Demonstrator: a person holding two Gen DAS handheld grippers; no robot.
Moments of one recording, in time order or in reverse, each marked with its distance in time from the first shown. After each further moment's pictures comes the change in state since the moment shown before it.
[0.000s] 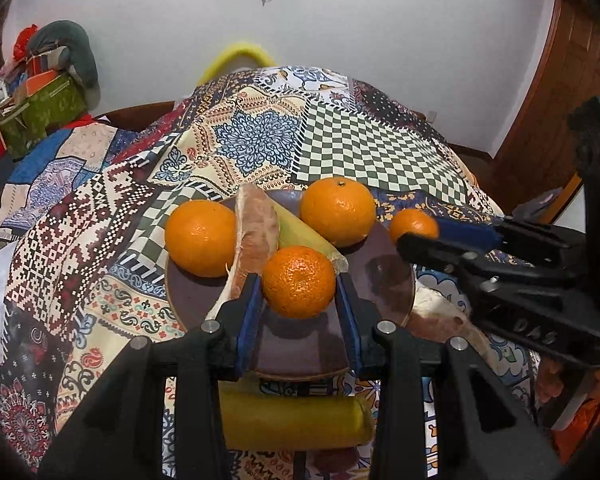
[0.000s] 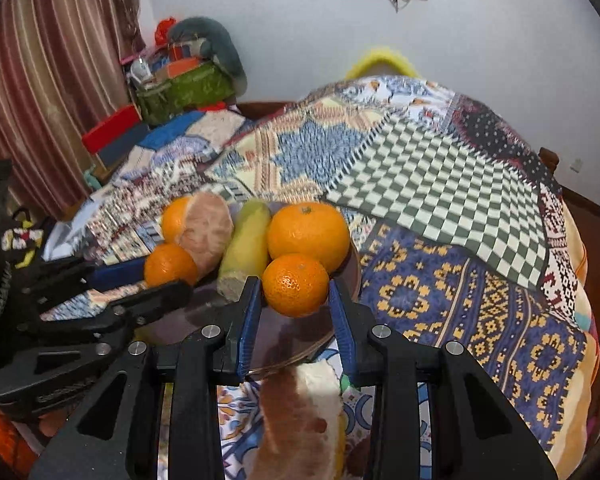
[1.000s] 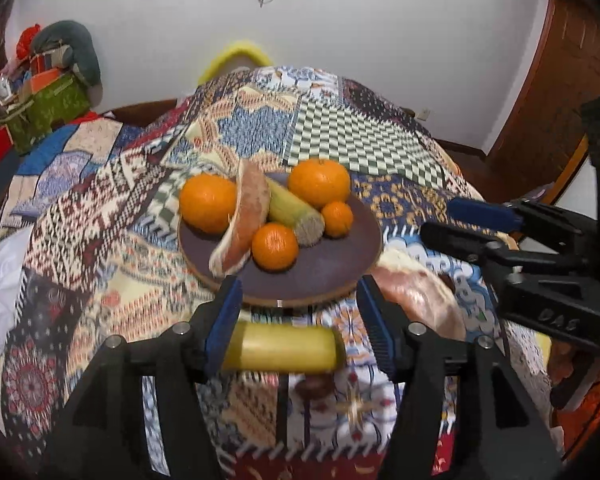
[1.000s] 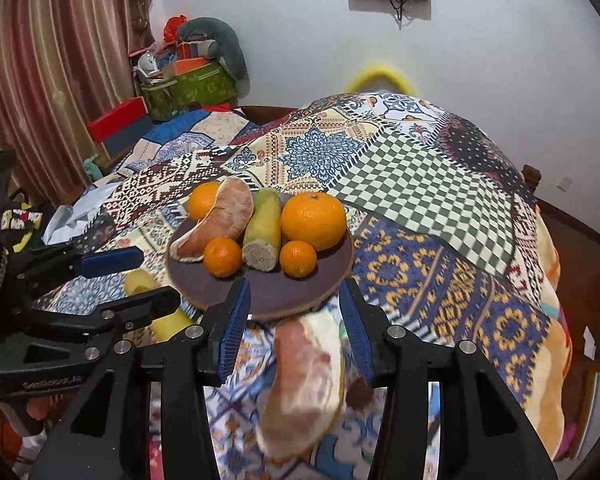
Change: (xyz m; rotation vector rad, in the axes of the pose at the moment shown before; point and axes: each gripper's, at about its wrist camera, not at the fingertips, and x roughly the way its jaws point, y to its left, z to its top) left arm -0.051 -0.010 -0.034 -0.004 0.009 -0.004; right arm -0.057 0.021 -0.020 -0.056 -0.032 -0.047
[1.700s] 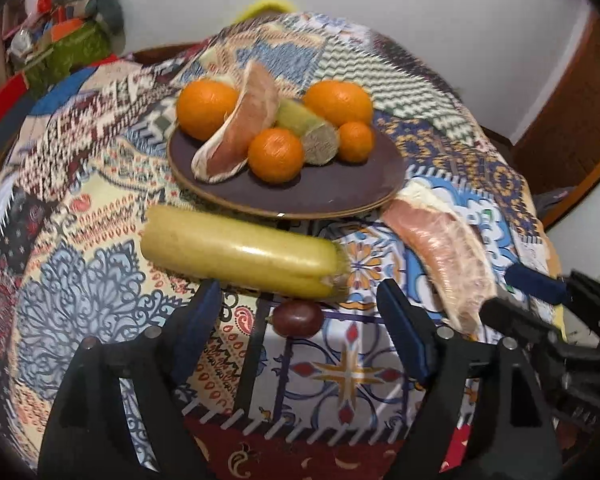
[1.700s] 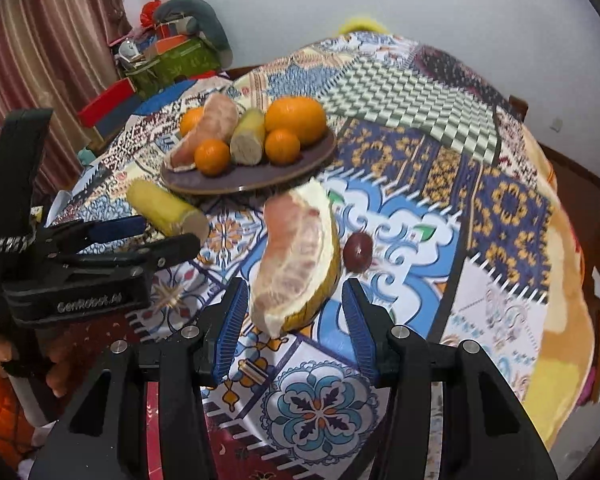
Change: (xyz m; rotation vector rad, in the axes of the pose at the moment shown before) left arm 0.043 -0.006 -0.037 -0.129 0.135 0.078; right arm -0.003 -0.010 -0.072 0.114 0.126 0.011
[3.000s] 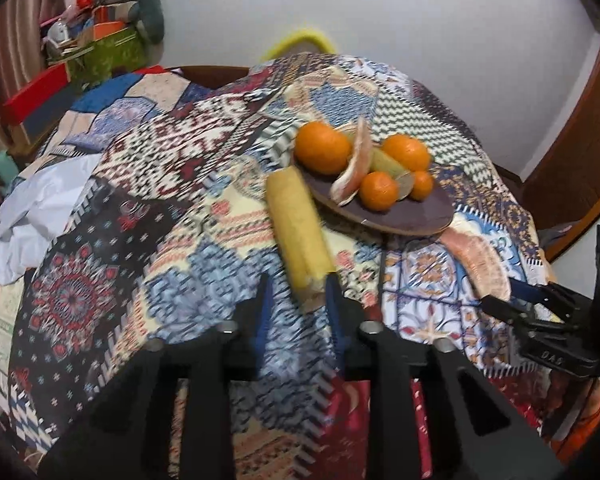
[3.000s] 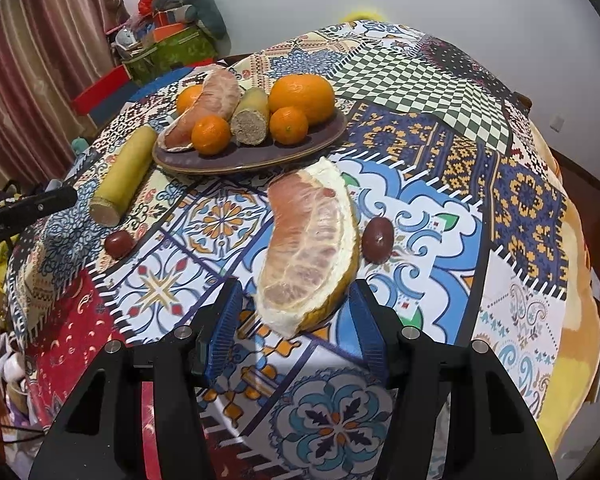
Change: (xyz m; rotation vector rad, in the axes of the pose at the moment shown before) left arm -0.074 0.075 -0.012 -0.051 -0.121 0.015; right arm 0.021 0.009 -0.003 -0.013 0.022 -0.029
